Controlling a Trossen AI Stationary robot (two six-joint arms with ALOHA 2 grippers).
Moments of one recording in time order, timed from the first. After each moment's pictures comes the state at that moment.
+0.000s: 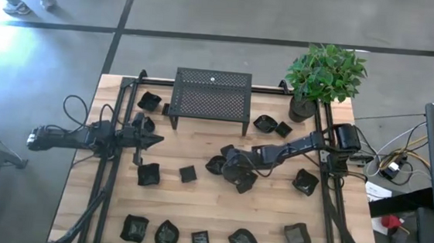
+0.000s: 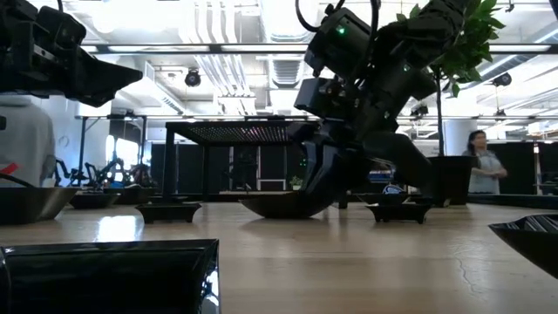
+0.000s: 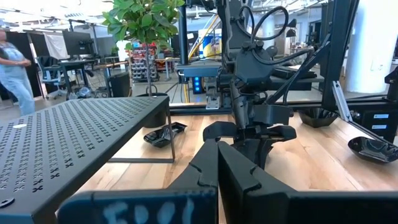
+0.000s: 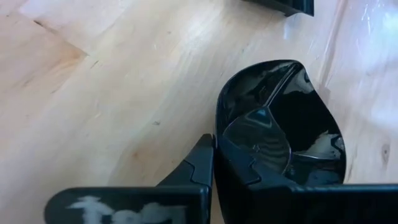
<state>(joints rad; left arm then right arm) 0.00 0.04 0.01 0.03 -0.10 0.07 0.09 1.89 0.98 0.01 -0.05 -0.44</state>
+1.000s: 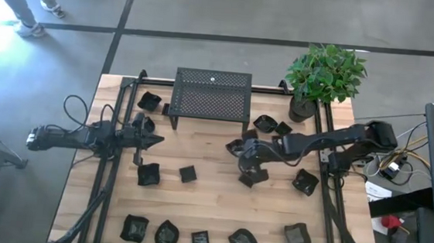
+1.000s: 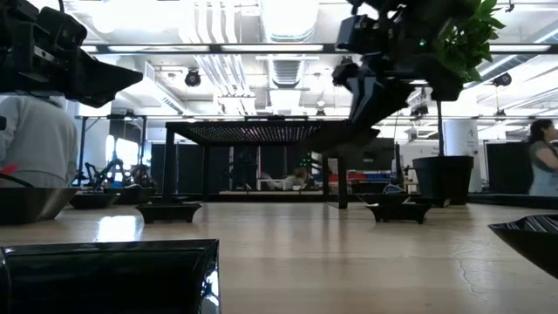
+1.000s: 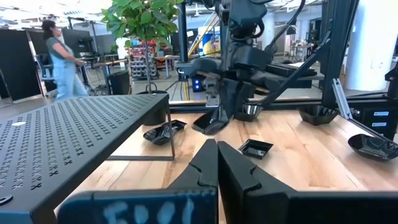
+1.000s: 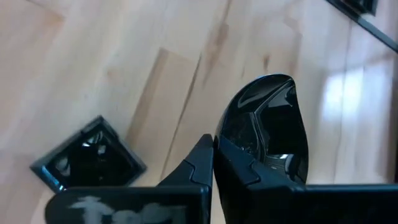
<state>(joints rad) 0.00 0.05 0.01 0.03 -0.10 0.07 0.09 1.51 0.98 -0.46 0.18 -0.33</state>
